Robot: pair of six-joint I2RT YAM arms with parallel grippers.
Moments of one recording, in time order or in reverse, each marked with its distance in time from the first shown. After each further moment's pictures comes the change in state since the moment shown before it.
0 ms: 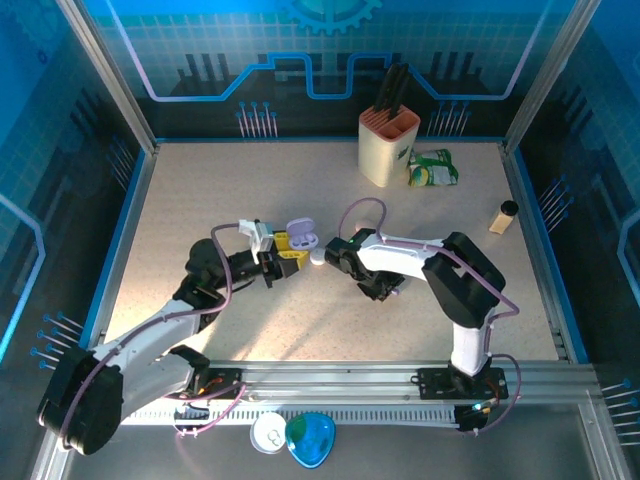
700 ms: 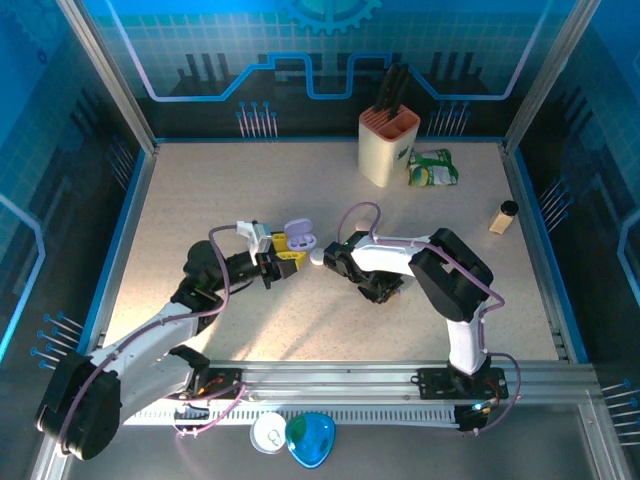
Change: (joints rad) left arm 0.004 -0.025 -0.012 -0.019 -0.011 0.000; right arm 0.001 0.070 0.007 -0.007 0.018 0.003
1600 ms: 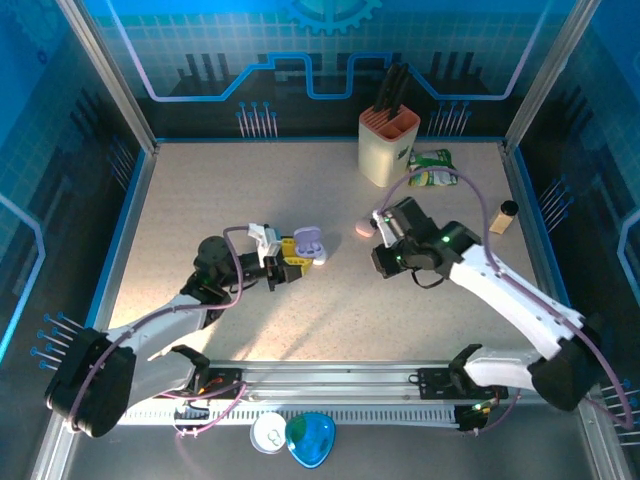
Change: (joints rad) left arm 0.000 0.139 0.003 0.068 0.110 0.071; right arm -0.166 -0.753 -0.074 0.229 -0.536 -0.055
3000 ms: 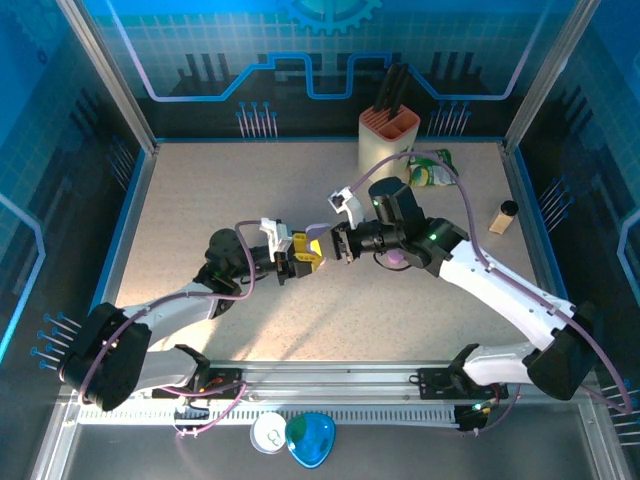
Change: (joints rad) left arm -0.048 0.138 0.071 0.122 0.022 0.008; right arm 0.086 0.087 0.067 0.475 -0.511 0.138
